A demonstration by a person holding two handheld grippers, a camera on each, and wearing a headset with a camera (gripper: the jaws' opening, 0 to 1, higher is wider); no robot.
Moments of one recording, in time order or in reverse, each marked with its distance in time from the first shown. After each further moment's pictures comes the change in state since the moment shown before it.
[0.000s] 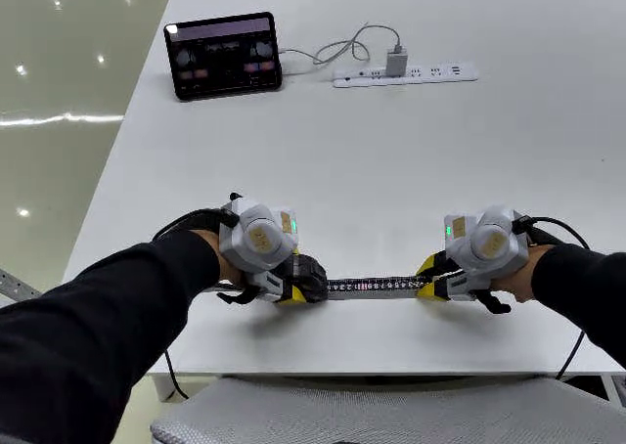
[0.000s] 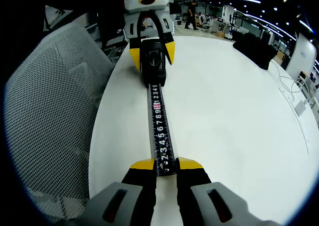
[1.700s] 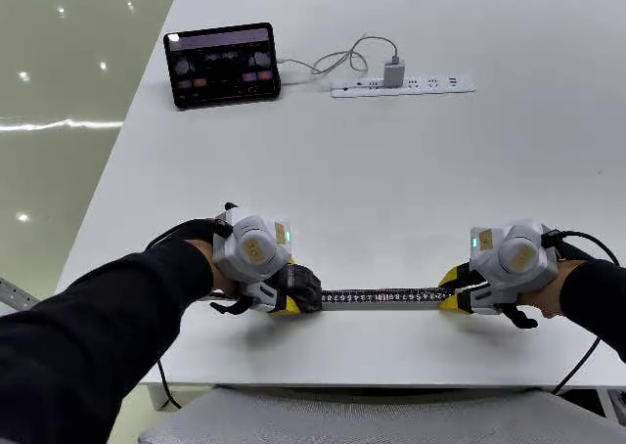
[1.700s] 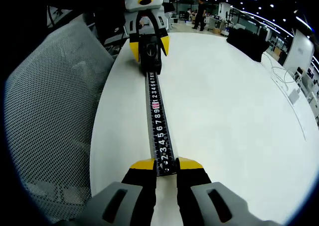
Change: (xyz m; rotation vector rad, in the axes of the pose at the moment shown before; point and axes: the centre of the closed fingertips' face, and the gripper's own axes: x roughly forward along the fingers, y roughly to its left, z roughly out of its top) left arm 0.000 0.000 0.000 -0.010 0.005 -0.003; right arm -0.021 -0.003 -0.032 0.025 0.020 -0.019
